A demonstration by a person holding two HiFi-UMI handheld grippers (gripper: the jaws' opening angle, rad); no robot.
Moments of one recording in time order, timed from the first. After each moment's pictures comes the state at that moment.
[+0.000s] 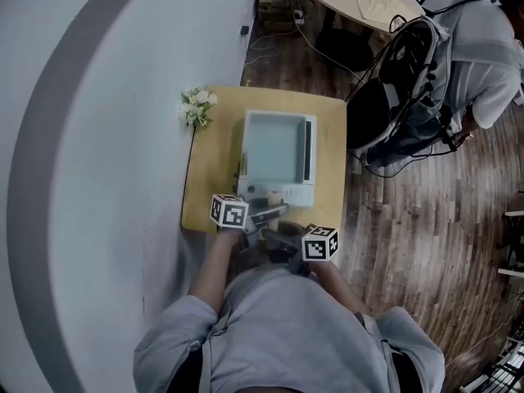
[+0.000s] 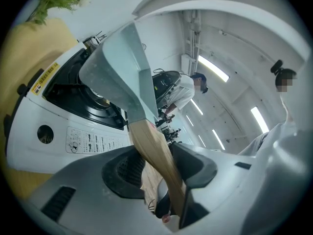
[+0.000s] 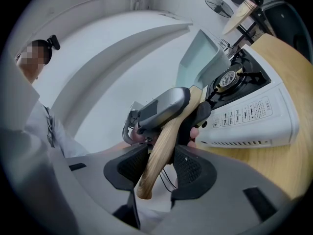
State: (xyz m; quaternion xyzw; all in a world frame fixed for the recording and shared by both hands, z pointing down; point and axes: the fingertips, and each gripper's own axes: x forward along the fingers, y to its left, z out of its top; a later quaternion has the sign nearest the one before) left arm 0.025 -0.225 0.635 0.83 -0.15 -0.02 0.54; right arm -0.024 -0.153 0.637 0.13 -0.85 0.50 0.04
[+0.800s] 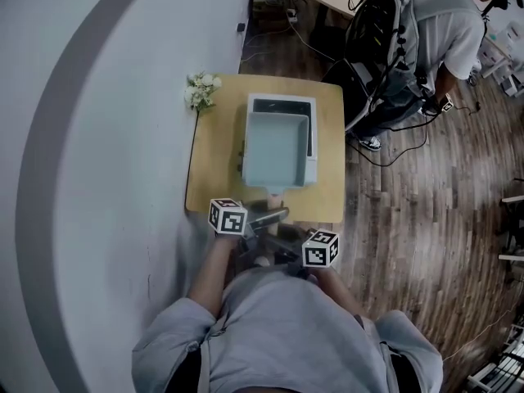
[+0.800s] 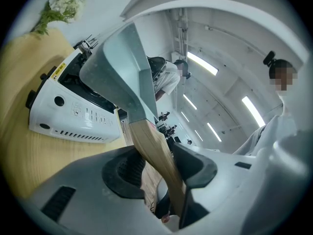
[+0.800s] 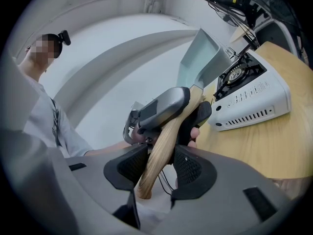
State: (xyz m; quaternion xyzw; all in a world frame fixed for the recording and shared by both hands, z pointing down) left arm 0.014 -0.133 0.612 0.86 -0.14 -0.01 0.50; right arm -0.038 -0.063 0.621 0.14 -0.88 0.46 0.02
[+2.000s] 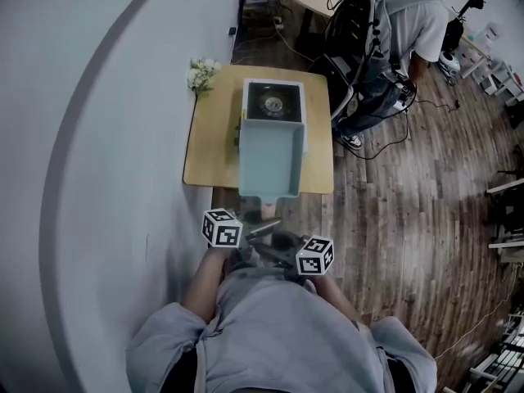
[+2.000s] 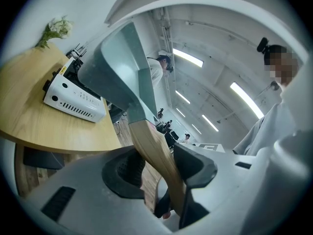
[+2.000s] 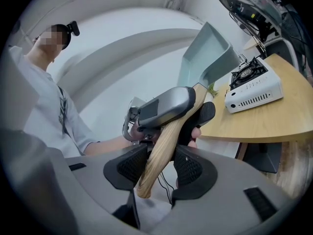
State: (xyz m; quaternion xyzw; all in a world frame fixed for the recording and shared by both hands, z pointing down) left arm 0.007 0.014 0.586 0.89 -0.13 -0.01 0.44; right arm -0.048 0.081 0.603 0.13 -0.91 0.39 0.05
